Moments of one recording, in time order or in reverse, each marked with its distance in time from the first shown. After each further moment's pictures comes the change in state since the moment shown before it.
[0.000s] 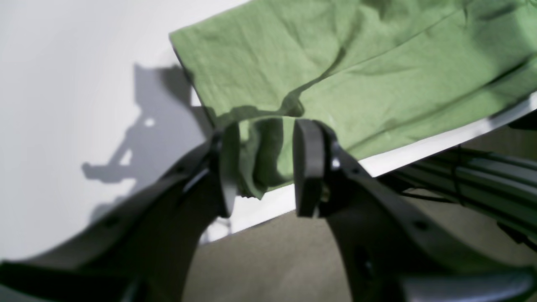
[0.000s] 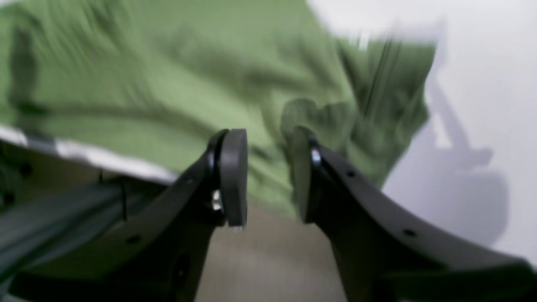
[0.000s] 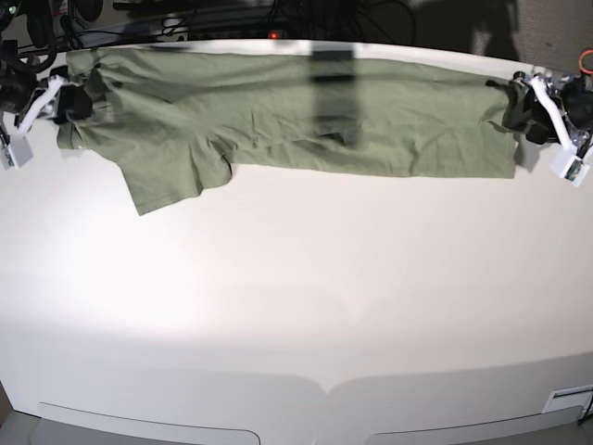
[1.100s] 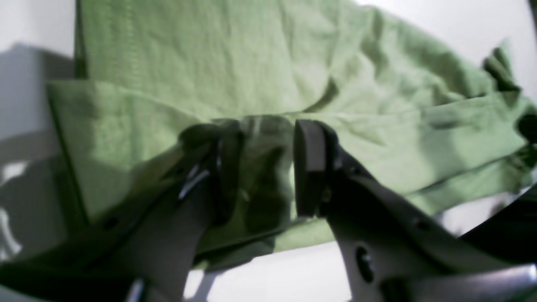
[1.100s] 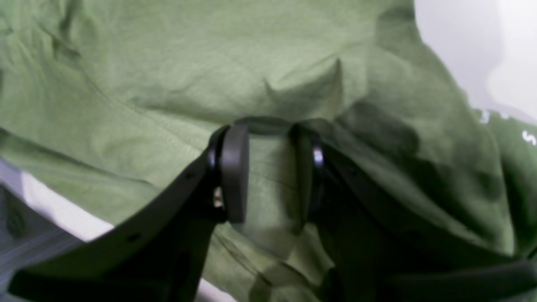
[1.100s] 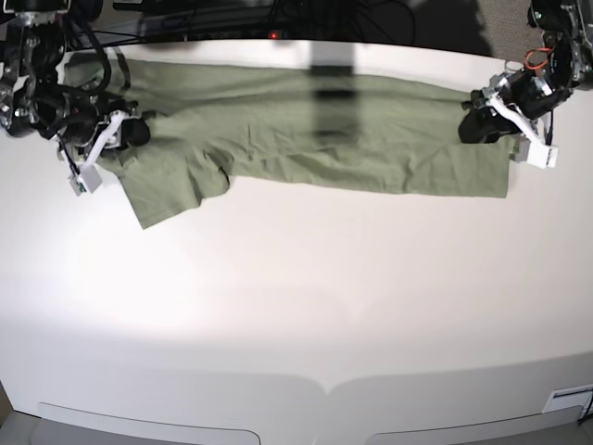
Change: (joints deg) left arm -9.6 16.2 -0.8 -31.6 0.0 -2.9 -13.9; right arm 15.0 0.2 -24.6 -24.2 -15.5 0.0 14.0
